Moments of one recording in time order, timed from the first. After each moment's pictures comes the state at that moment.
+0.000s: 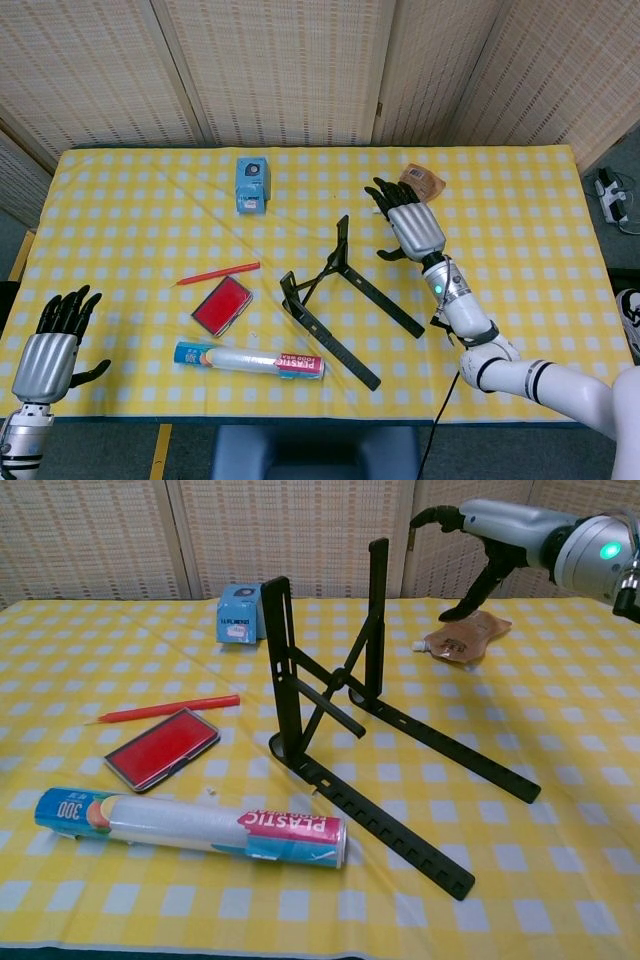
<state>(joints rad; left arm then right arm) -0.14 -1.21 -0.04 -1.60 1.52 1.47 0.15 0.85 -1.48 0.29 -1.31 -1.09 0.90 -0.14</state>
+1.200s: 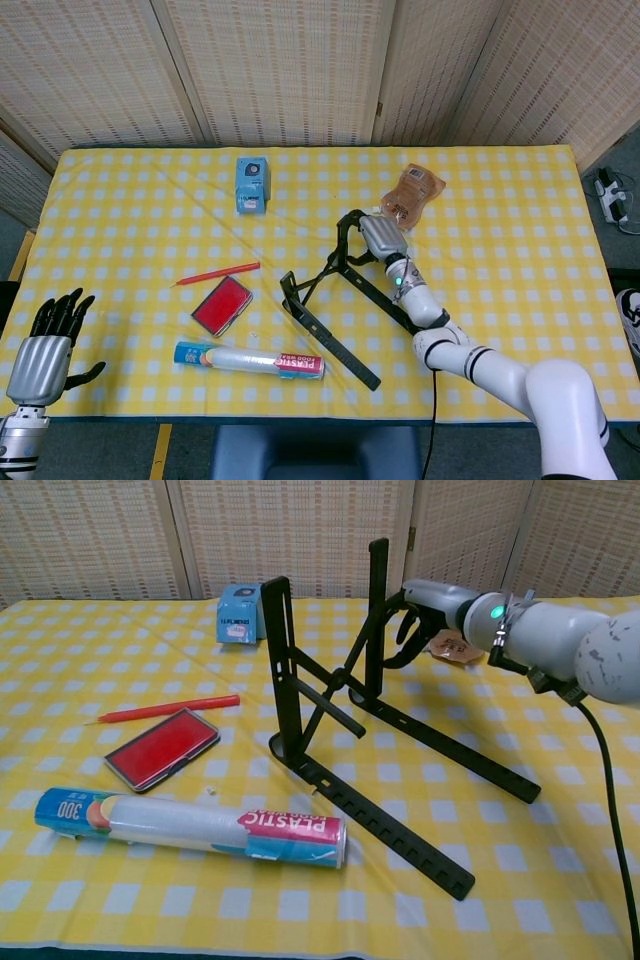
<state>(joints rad) -0.13 -1.21 -0.04 -1.58 1.51 1.47 0.13 0.99 -1.77 0.34 -0.91 -0.97 0.64 0.02</state>
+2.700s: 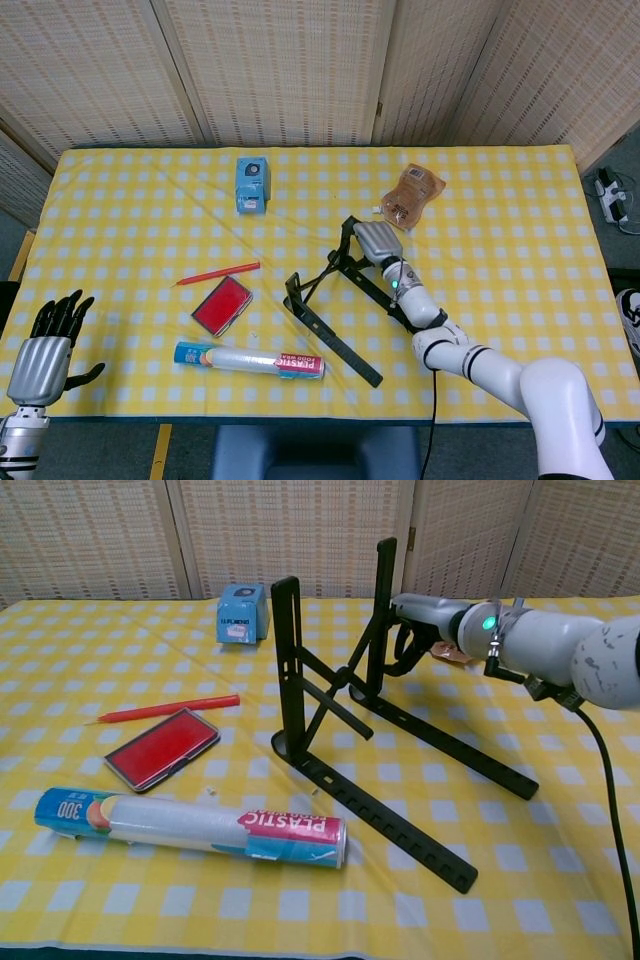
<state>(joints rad) -0.13 -1.22 -0.04 -1.55 1.50 1.46 0.11 1.01 -1.78 0.31 -0.88 -1.00 0.60 -0.02</state>
